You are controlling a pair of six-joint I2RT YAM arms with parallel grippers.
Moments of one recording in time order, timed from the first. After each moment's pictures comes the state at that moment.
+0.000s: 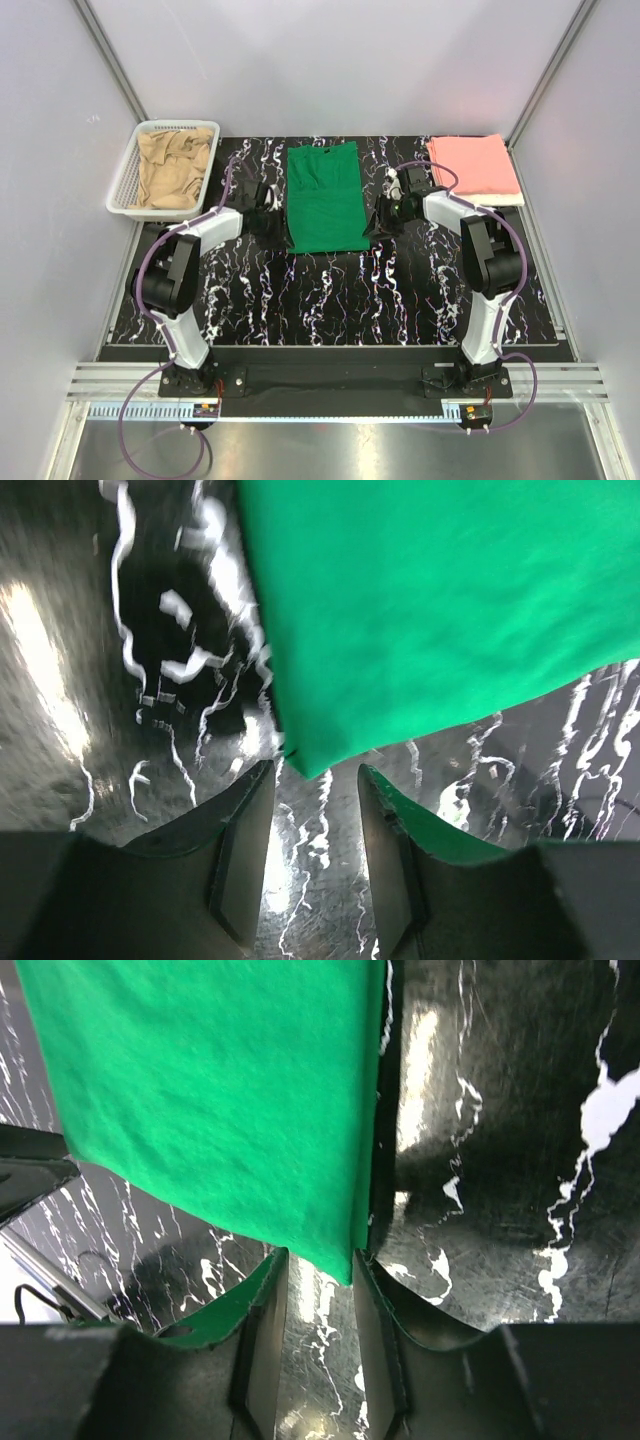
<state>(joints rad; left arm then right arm) -0.31 1.79 1.14 -0.39 0.29 -0.43 0.27 1.96 1.31 -0.38 -0.48 0.43</state>
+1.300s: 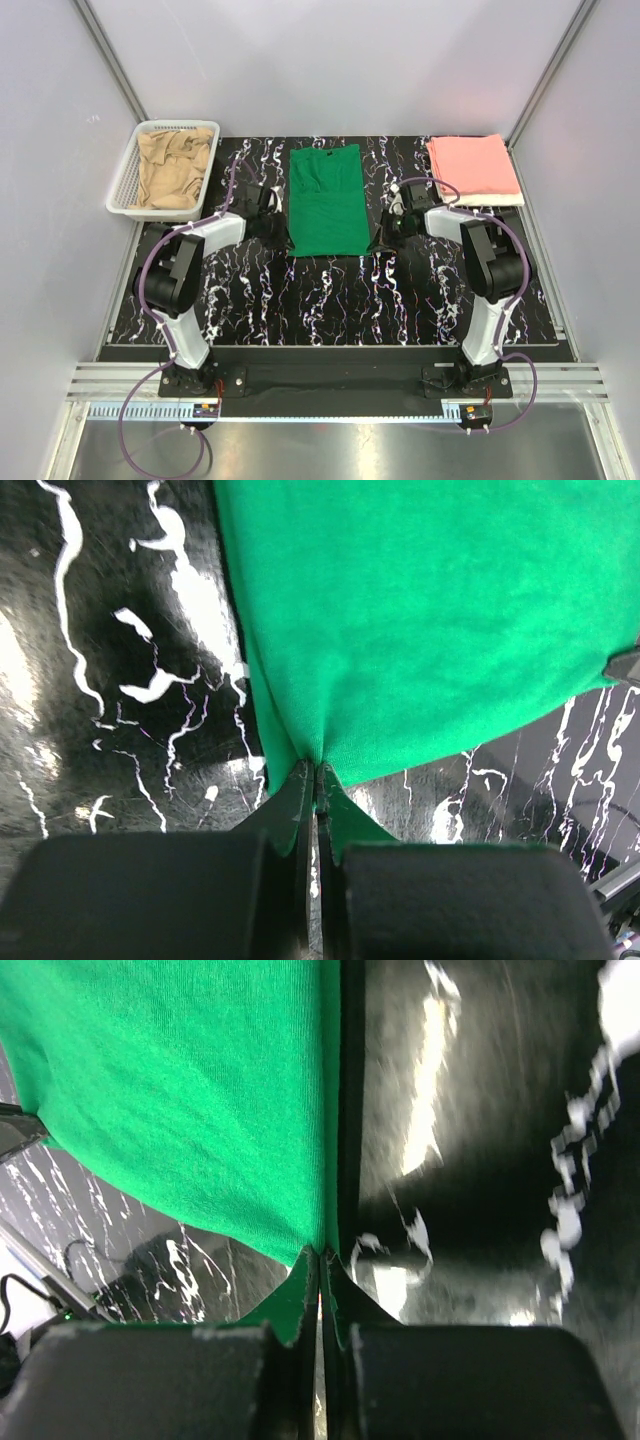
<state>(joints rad) -0.34 1.80 1.07 -0.25 0.31 -0.46 0.27 1.93 1.13 -0.25 -0.50 0.45</state>
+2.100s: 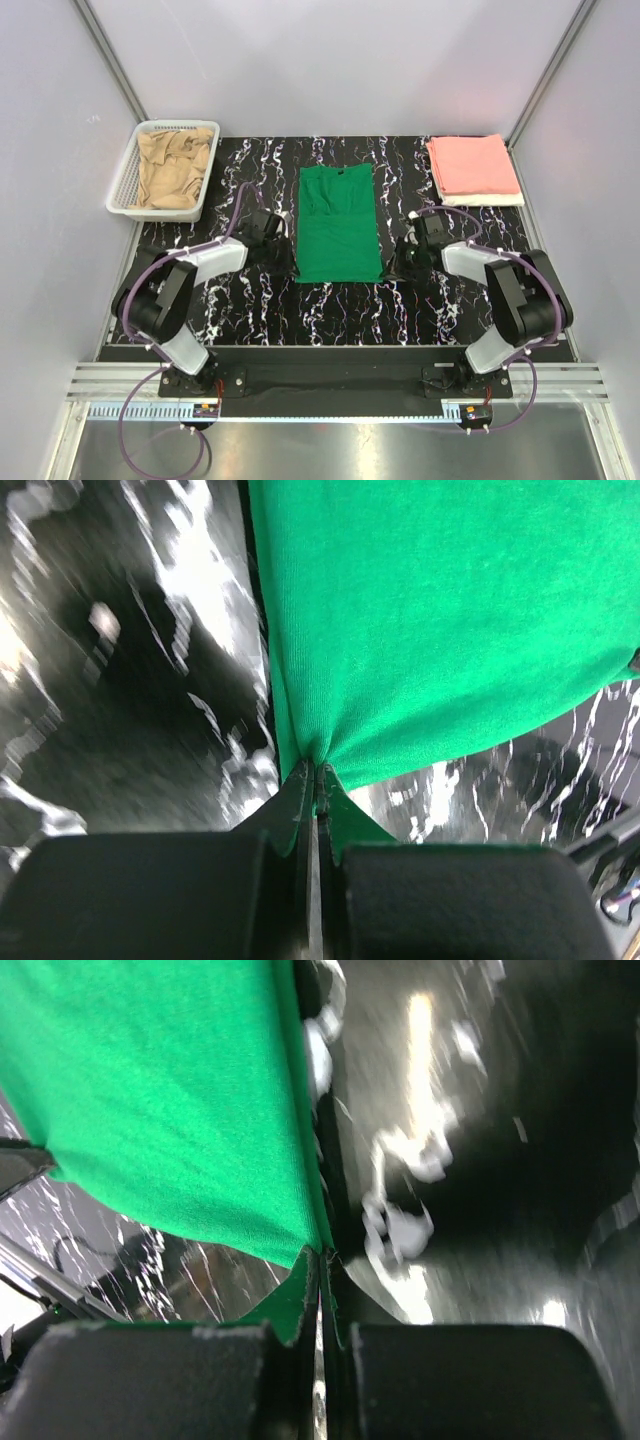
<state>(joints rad) -0.45 1.65 0.85 -0.23 0.29 -0.54 0.29 1.62 0.74 -0.13 -0.41 0.58</state>
